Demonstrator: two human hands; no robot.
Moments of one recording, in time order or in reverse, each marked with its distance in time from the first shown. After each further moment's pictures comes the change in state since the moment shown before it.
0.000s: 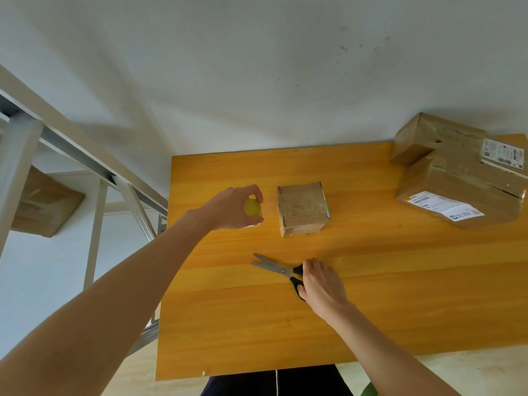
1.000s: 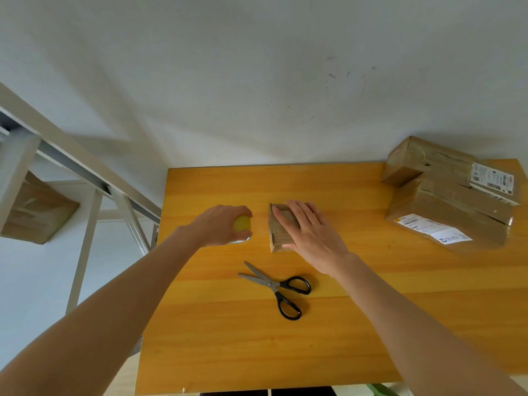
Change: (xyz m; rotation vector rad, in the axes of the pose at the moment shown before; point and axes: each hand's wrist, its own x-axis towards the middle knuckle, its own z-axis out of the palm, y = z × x) left_hand 0.003 0.003 0.003 0.140 -0.014 -0.063; right_hand 0.060 0.044 -0.106 -0.250 0.355 -0.388
